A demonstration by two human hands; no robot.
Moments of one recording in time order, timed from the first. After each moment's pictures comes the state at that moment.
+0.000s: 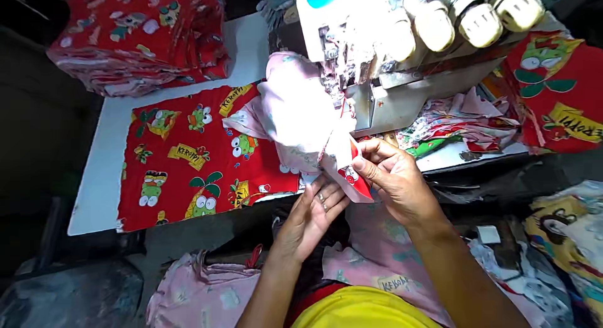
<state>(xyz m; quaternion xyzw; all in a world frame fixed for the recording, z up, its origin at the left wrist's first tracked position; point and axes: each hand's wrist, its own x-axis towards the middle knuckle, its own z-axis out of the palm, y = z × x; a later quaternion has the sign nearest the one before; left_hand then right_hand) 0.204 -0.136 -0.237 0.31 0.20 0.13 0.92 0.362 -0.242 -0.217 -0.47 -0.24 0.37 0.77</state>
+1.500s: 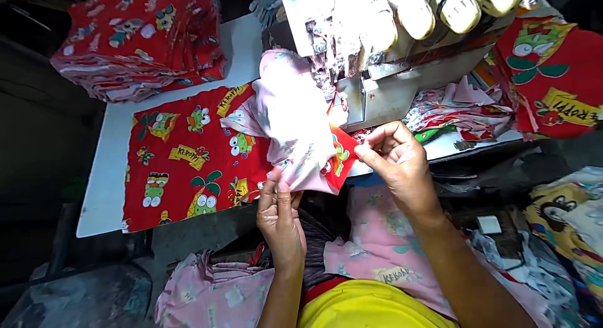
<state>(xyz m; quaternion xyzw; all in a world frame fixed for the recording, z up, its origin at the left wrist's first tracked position) 0.206 -0.153 -0.231 0.51 0.31 0.50 0.63 0.367 -0.250 -0.227 -0.58 -0.31 0.17 0.73</state>
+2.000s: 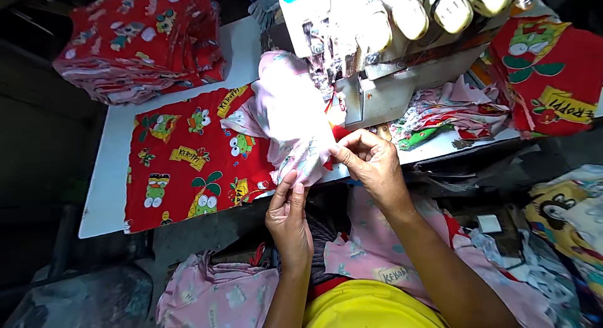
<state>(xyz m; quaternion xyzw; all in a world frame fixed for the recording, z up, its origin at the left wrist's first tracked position) 0.209 -0.162 -0.237 0.49 0.30 0.50 0.65 0.349 -0.227 -0.221 -0.59 -0.32 0.18 0.72</state>
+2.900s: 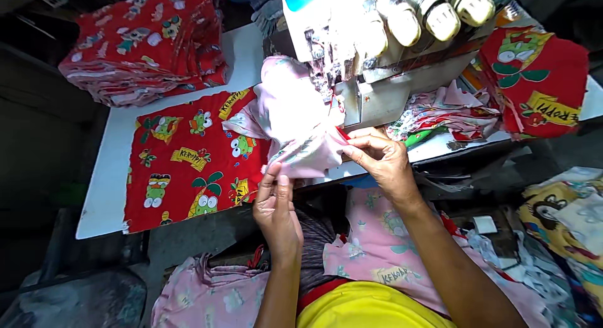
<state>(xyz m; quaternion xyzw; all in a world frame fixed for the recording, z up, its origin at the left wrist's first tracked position) 0.208 -0.140 -0.233 0.51 0.29 0.52 0.62 0.375 -0.238 -0.244 -0.59 -0.38 0.13 0.70</state>
